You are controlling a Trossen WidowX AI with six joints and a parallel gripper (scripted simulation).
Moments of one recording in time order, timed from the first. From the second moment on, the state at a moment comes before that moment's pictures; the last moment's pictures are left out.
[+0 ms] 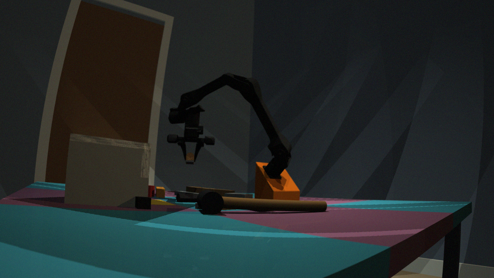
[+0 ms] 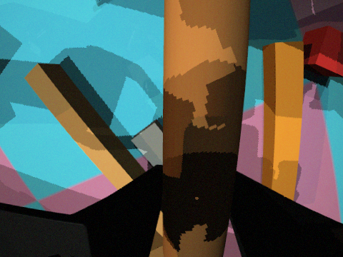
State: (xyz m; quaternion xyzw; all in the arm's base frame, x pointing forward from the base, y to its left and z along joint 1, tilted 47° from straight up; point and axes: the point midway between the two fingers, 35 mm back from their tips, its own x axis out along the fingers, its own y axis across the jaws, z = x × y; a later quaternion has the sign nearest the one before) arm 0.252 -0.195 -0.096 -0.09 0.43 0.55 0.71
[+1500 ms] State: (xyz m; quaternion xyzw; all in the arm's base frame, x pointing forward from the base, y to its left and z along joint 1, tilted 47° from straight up) arm 0.251 -0.196 -0.096 -0.21 0.33 0.62 0.68
